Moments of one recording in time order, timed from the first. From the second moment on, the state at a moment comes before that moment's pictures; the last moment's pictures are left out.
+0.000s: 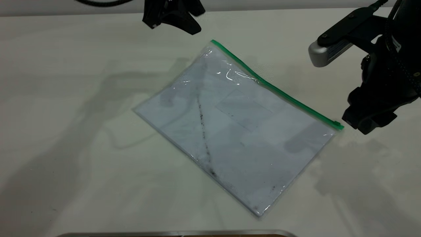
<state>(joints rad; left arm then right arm) -0.31 2.37 -1.77 -0.81 0.71 1.95 0.46 1.87 -0.74 -0.44 0.36 0.24</state>
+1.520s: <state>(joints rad) -0.31 1.38 -1.76 0.29 1.17 0.03 0.46 0.65 -0.98 0.06 0.98 -0.28</state>
